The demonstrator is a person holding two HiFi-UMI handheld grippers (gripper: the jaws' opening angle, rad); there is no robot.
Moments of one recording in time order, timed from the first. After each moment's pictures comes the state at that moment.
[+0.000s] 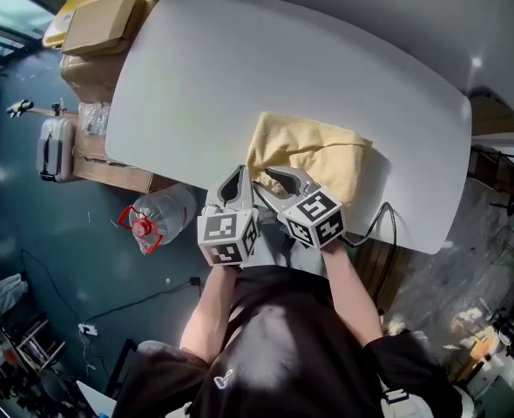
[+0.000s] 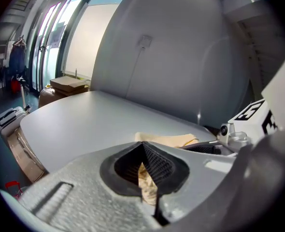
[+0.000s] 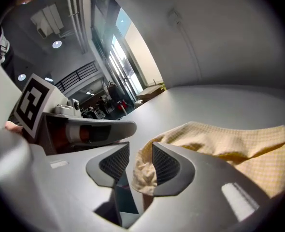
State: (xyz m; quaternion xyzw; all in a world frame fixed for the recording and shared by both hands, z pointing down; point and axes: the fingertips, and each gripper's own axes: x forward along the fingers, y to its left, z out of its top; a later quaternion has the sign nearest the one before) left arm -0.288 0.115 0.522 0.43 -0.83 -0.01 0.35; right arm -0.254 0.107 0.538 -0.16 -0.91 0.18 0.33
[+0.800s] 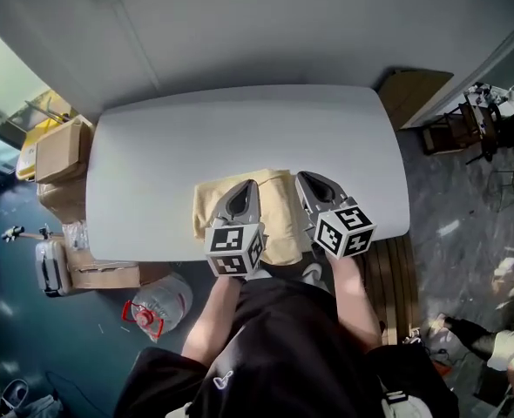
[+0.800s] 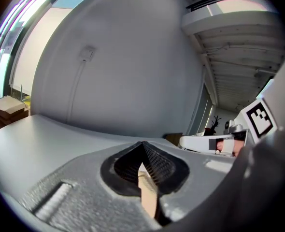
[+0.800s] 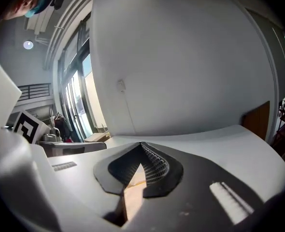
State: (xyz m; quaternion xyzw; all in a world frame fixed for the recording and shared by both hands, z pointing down) left arm -0.193 -0.053 0.403 0.63 -0.74 -0.02 0.22; right arm -0.118 -0.117 0.392 0.20 -0.95 0.17 0.14
